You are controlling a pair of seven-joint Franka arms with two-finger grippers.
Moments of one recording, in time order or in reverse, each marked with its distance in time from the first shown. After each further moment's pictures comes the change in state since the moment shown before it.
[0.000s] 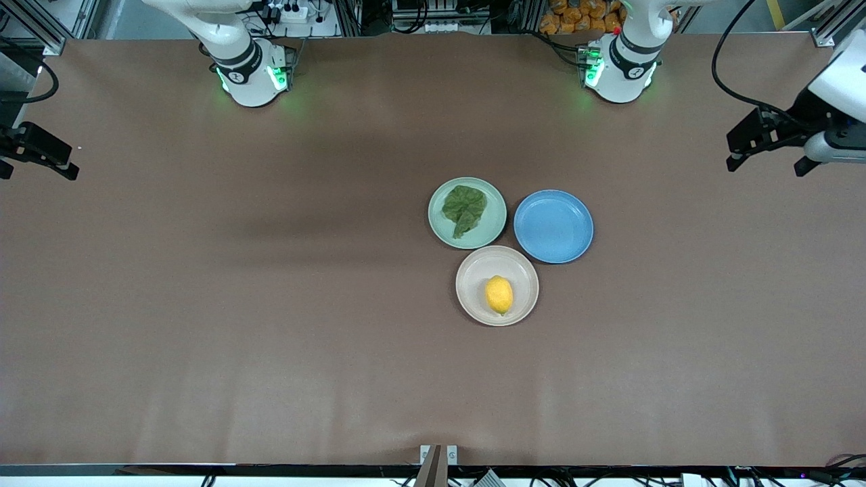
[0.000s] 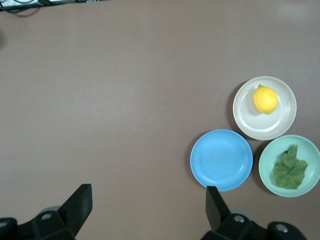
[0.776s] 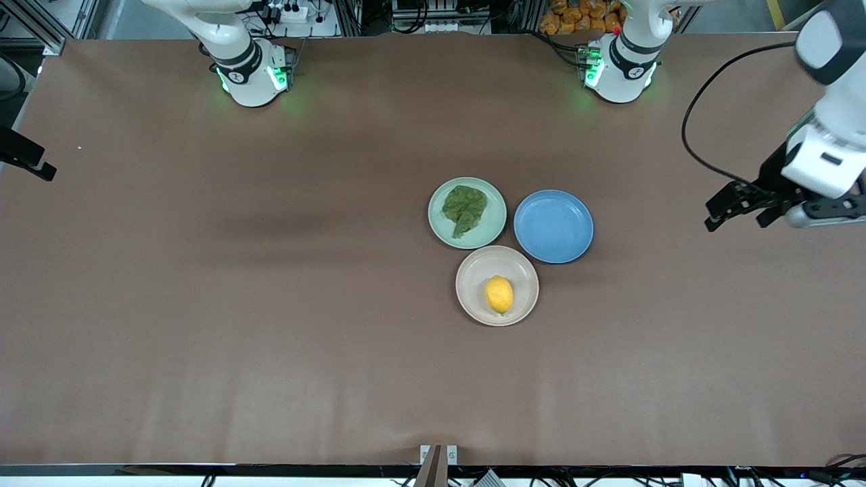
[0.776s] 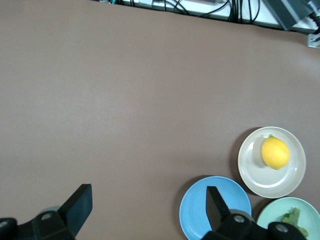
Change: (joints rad) left arm 0.007 -0.001 0.067 -0.266 -0.077 0.395 -0.118; right arm 0.007 0.002 -0.078 0.010 0.039 0.000 0.001
